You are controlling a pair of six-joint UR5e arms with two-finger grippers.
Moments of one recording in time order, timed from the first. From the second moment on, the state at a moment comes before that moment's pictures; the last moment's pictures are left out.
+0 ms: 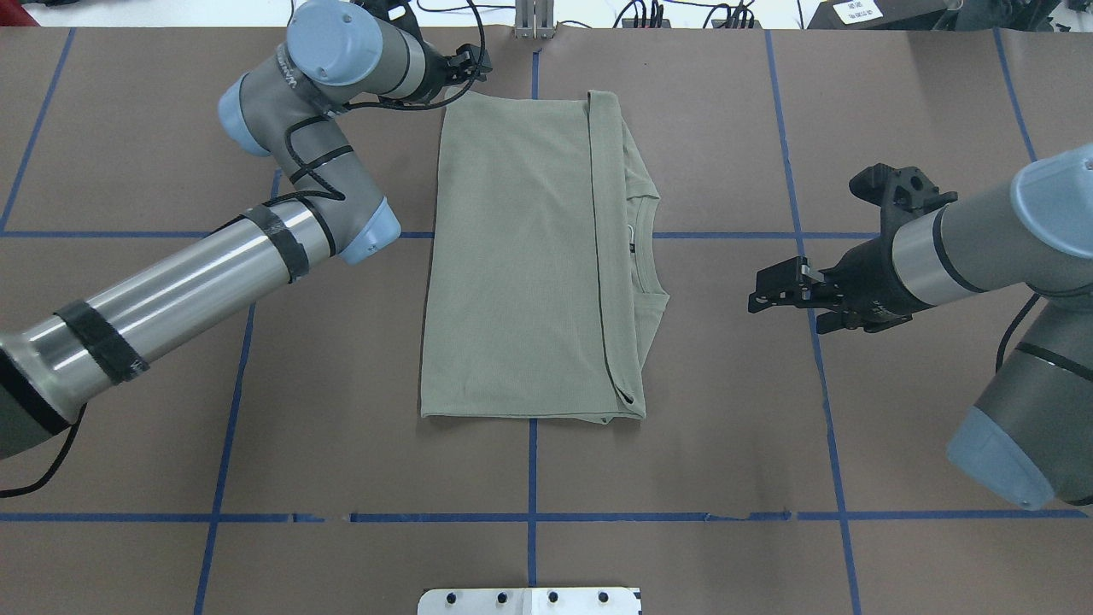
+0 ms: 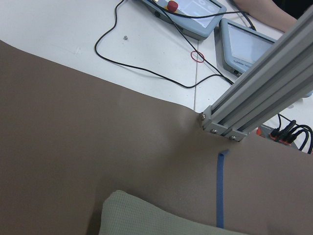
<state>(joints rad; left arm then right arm) -0.82 -2.50 -0.91 -2.46 -1.78 -1.37 0.75 -1.45 2.03 -1.16 2.13 1.35</state>
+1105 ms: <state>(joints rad) -0.81 -2.07 -1.73 -2.03 -1.89 -1.30 0.53 -1.03 1.77 -1.57 1.86 1.11</state>
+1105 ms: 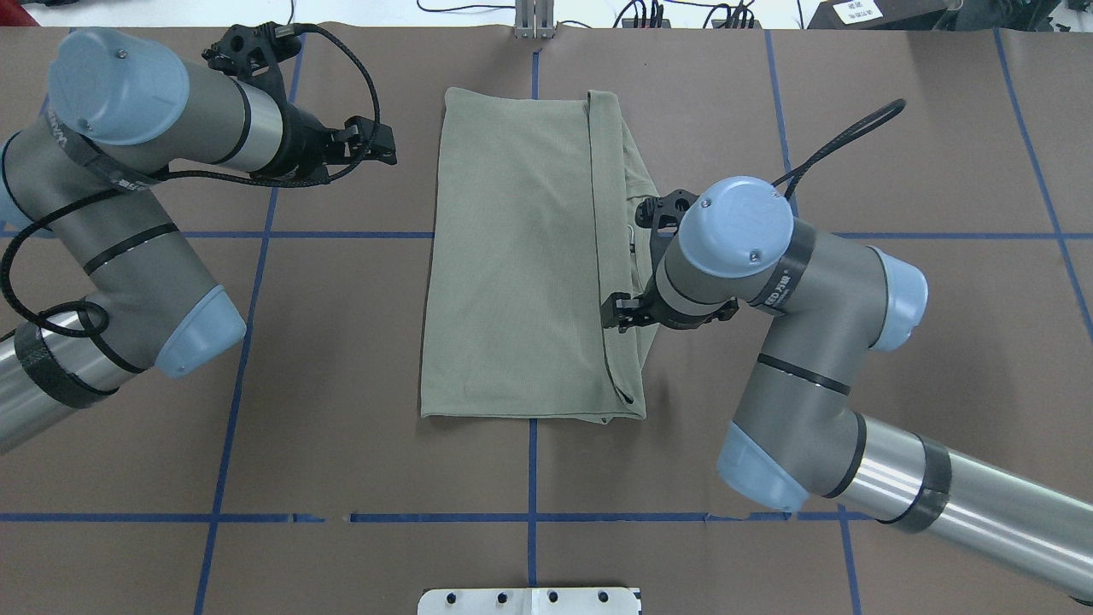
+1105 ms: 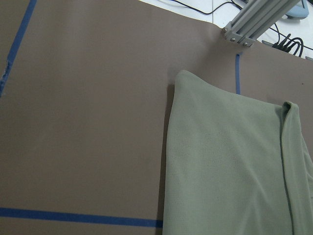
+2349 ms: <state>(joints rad) -0.79 -2.07 -1.73 -2.04 -1.90 -1.30 0.45 -1.02 1.69 -1.60 1.85 1.01</state>
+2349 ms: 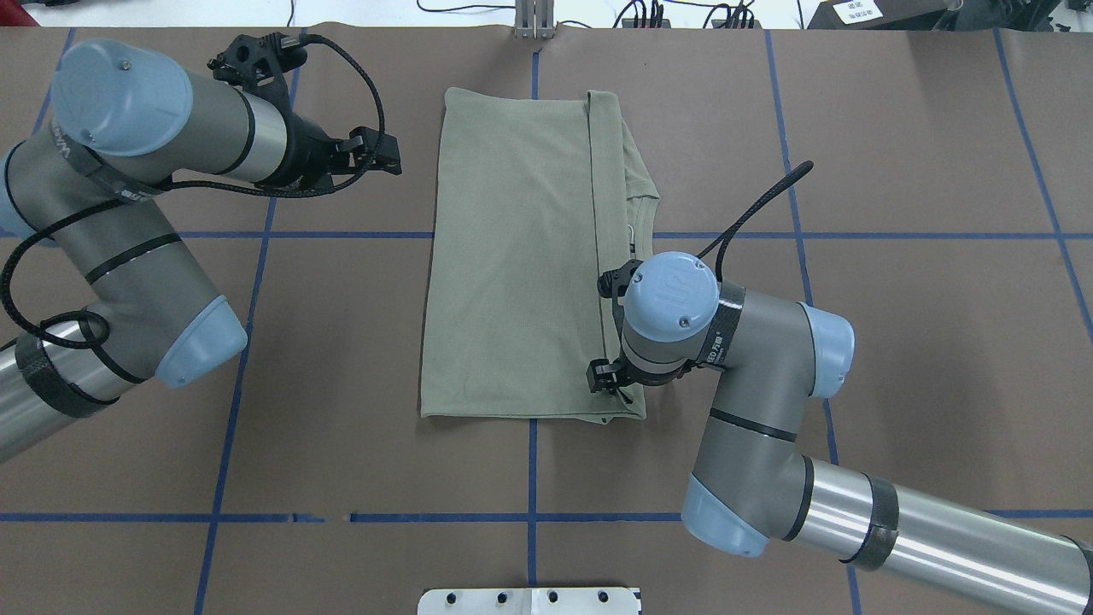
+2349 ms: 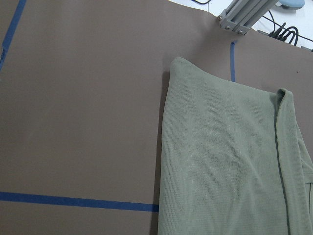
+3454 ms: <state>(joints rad) -0.79 -2.08 -1.74 -2.04 -1.92 -1.30 0.49 -1.15 1.80 -1.66 1.85 0.94</state>
